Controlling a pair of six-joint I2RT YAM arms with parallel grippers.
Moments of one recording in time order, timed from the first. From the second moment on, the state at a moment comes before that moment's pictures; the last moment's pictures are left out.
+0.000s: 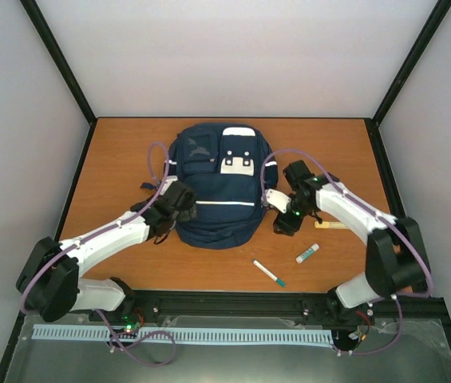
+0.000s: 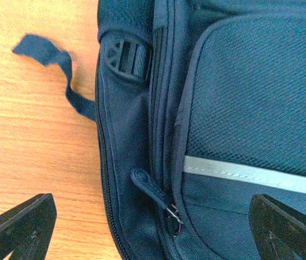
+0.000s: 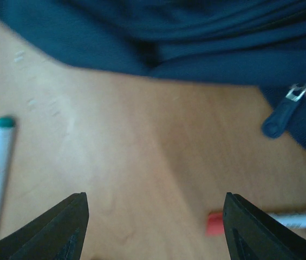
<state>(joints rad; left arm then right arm) -0.69 1.30 0.79 -0.49 -0.50 -0.70 0.41 1.43 0.98 -0.91 -0.28 -0.71</state>
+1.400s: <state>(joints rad) -0.97 1.46 0.63 -0.08 -0.28 -0.78 0.36 2.09 1.61 -0.81 -0.04 -0.56</state>
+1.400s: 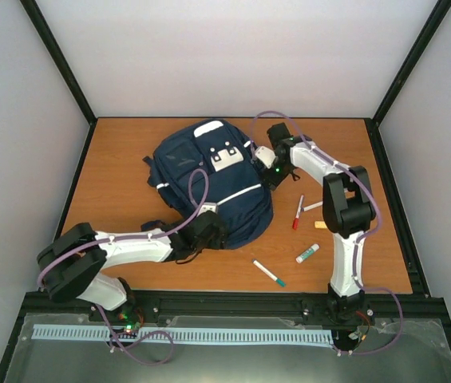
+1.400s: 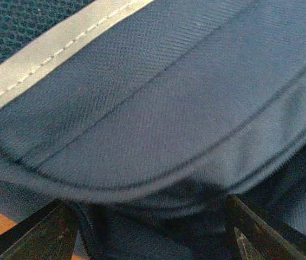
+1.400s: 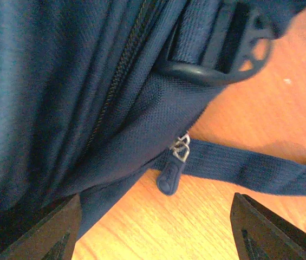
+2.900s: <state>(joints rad) -1.01 1.30 0.85 -0.52 -0.51 -0.75 0.86 1.31 0.77 -0.99 -0.26 -0.79</state>
